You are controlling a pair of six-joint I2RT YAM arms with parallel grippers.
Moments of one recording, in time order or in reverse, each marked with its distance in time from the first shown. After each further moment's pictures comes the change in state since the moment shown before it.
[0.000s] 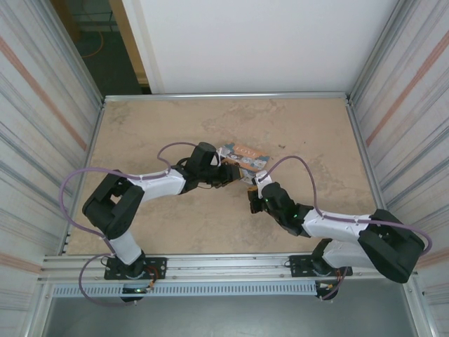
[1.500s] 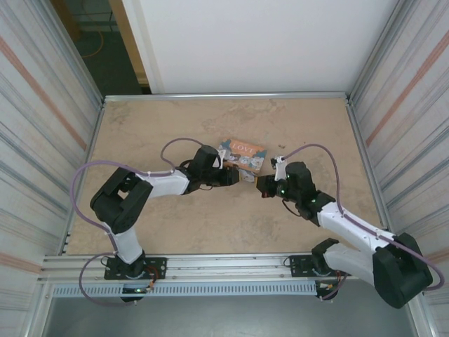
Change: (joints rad) left arm 0.000 0.063 -0.003 0.006 -0.059 0.252; right arm -0.267 -0.202 0.075 -0.250 -0.444 0.190
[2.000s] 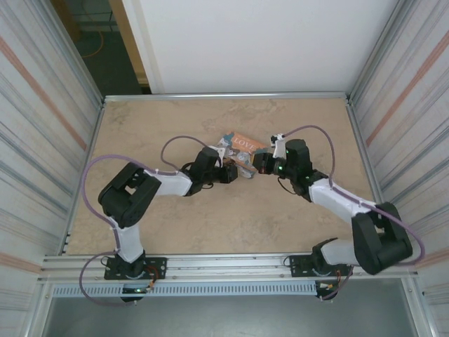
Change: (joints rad) left arm 0.000 0.069 -0.019 0.175 -0.188 0.123; right arm -0.190 0.266 0.226 0.125 -0.231 0.108
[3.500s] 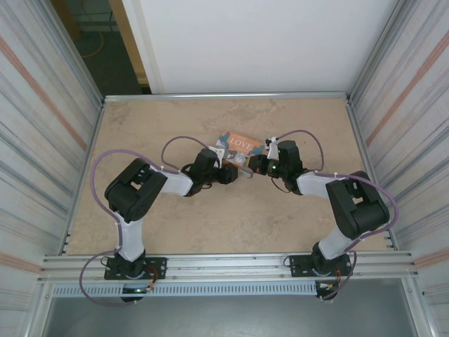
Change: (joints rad) left arm 0.021 0.093 -0.009 0.105 -0.032 0.091; right arm -0.020 0.335 0.026 0.228 -0.057 0.092
